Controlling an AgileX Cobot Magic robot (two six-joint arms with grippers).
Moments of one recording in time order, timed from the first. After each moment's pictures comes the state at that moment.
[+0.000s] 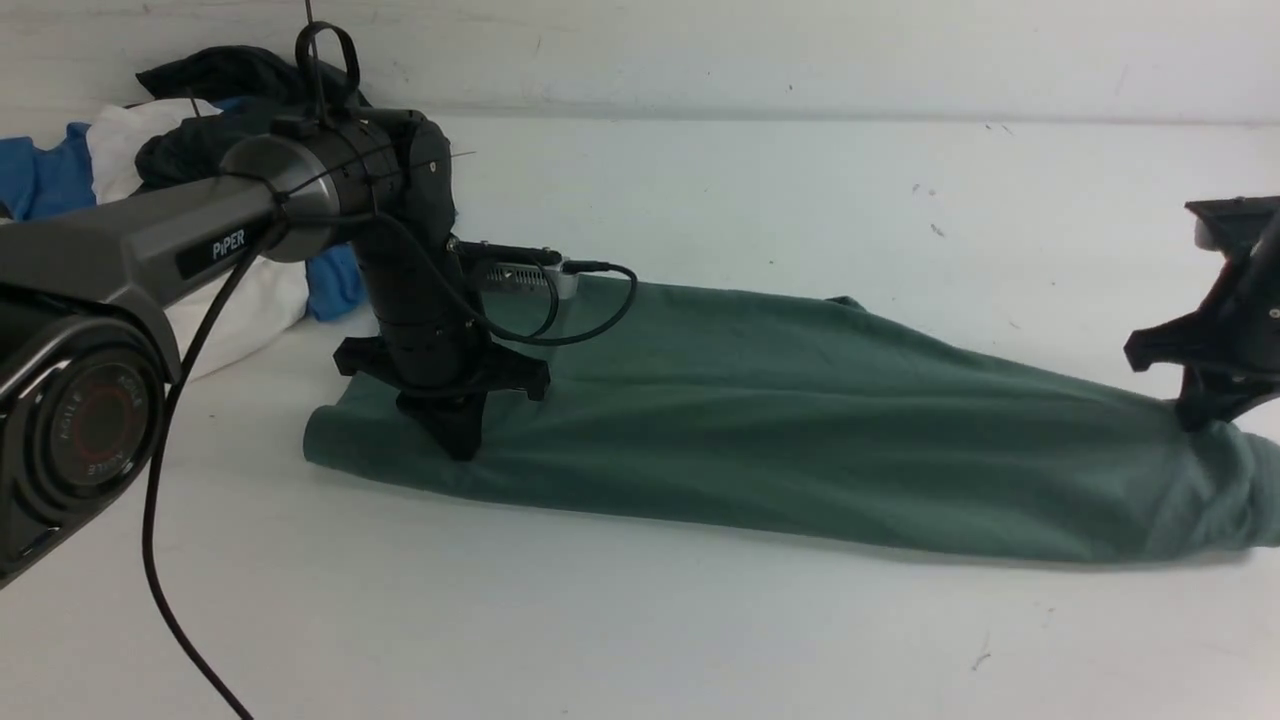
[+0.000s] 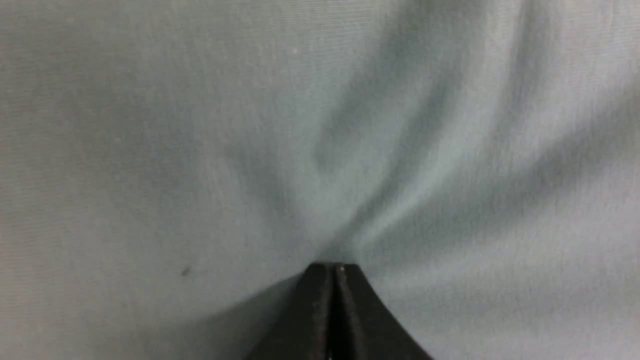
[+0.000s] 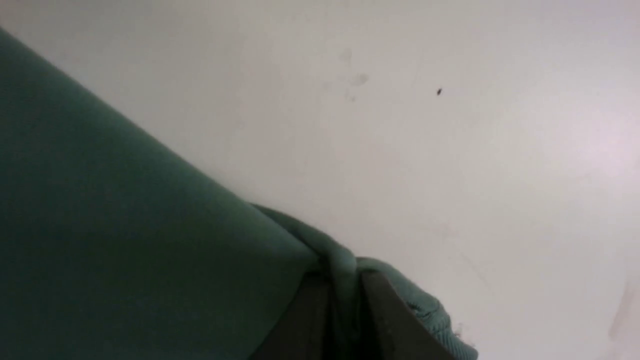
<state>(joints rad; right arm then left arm) -0.11 2.02 -1.54 -0.06 1.08 -0.09 -0.25 2.26 -1.82 -0.12 1.20 0.01</state>
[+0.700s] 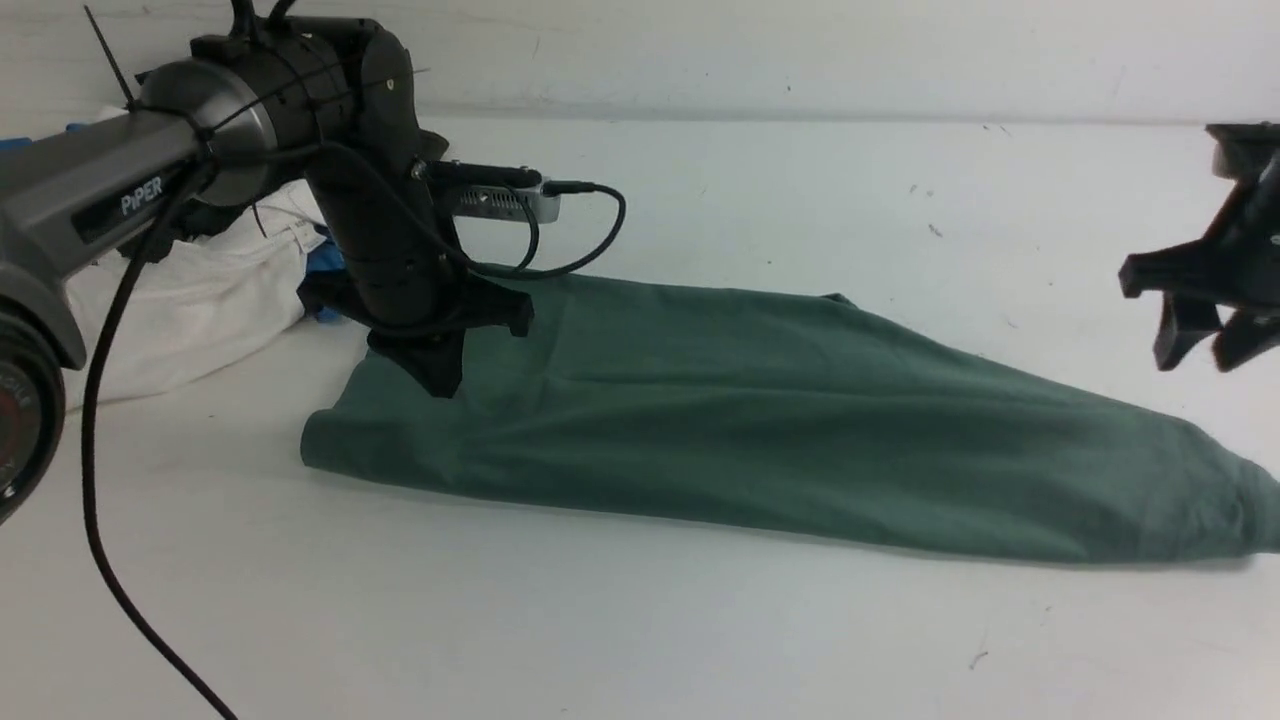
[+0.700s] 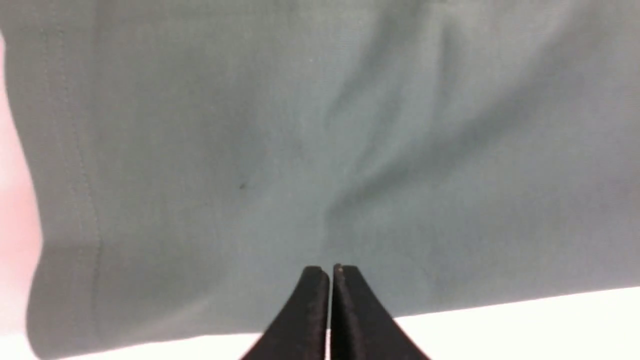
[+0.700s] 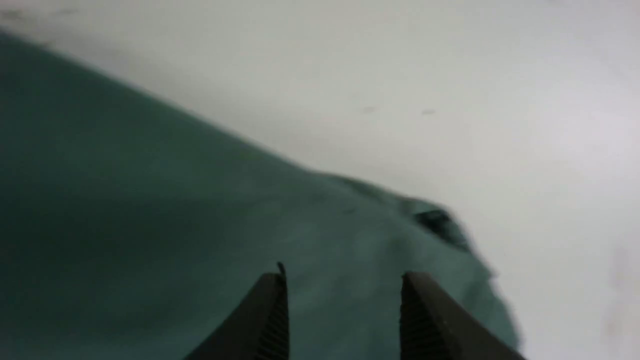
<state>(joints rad) -0.05 1.96 -1.64 0.05 1.22 -0.02 -0.25 2.11 -1.81 -0.11 1.21 -0.02</state>
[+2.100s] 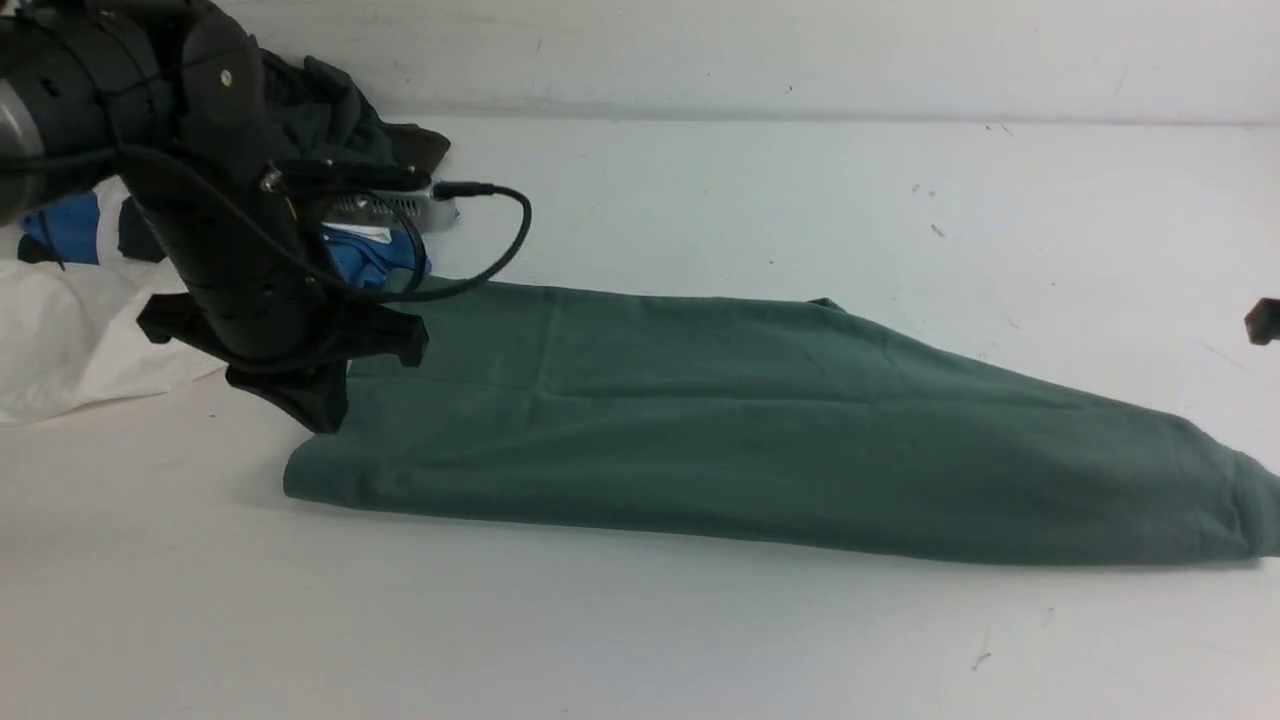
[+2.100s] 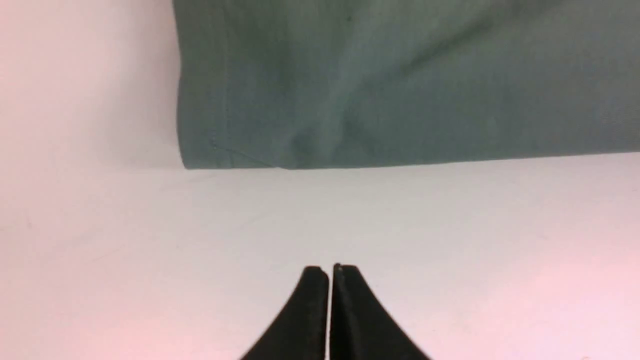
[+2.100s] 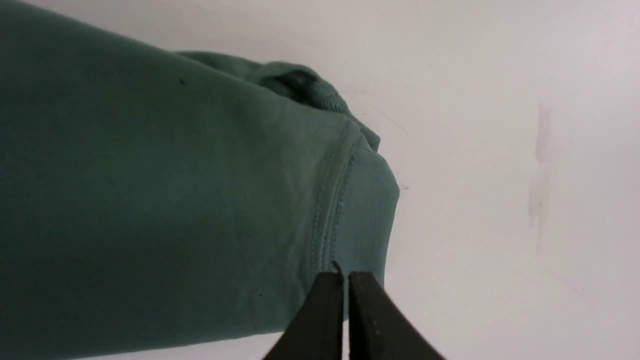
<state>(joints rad) -0.27 1.87 -1.48 0.09 1.22 -0.09 -0.20 1.74 -1.44 -0.05 1.18 -0.07</state>
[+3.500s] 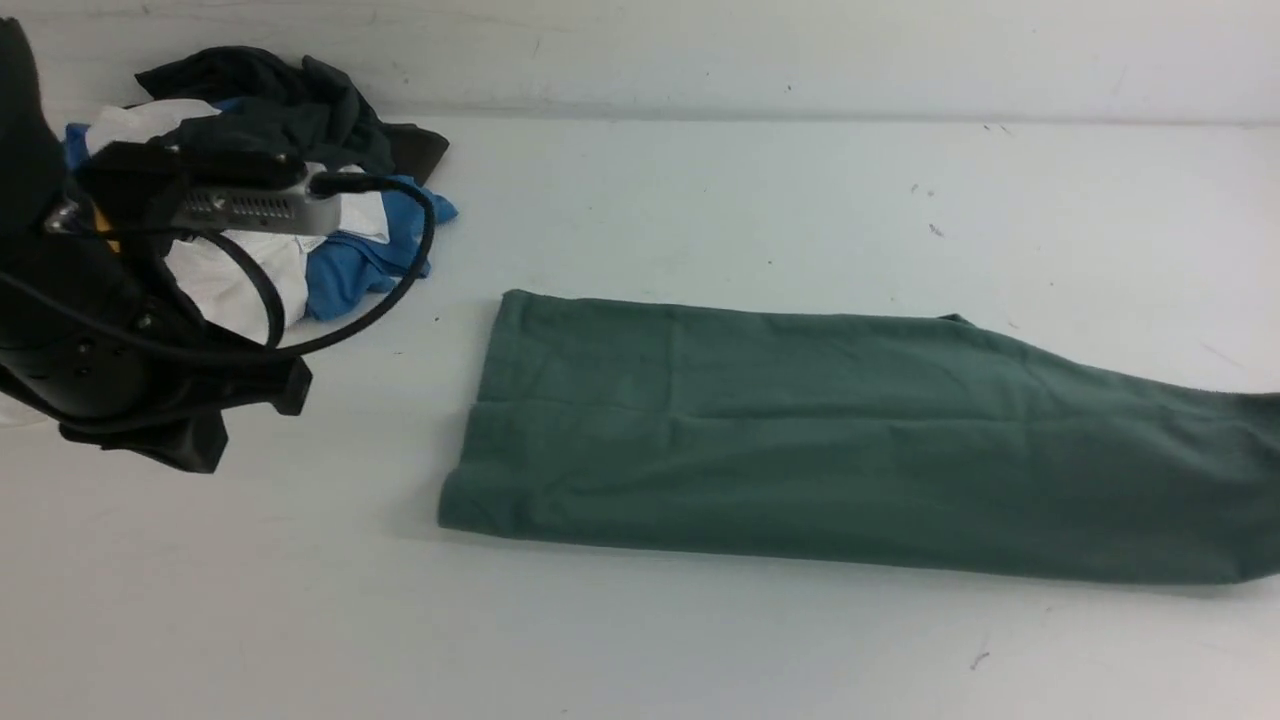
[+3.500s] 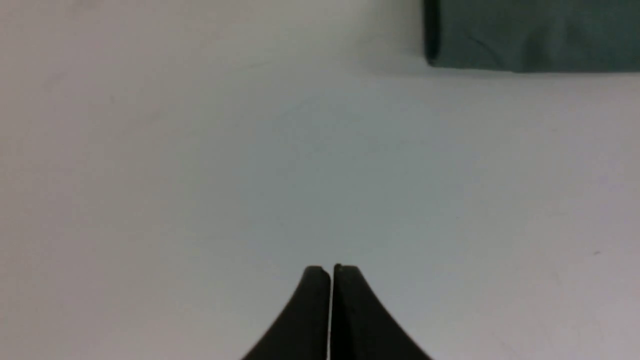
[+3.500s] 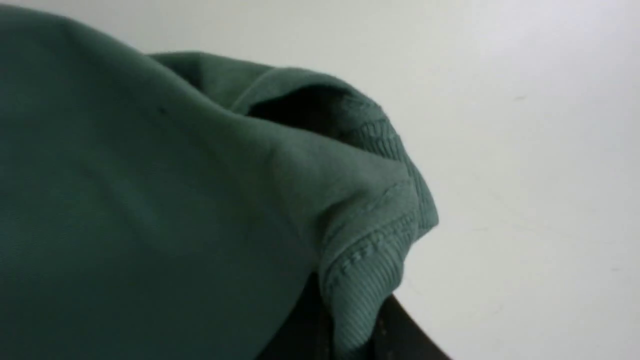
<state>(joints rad) -0.32 1.91 -1.53 -0.11 1.23 0.03 -0.20 1.37 -1.20 0.02 1.19 -0.13</state>
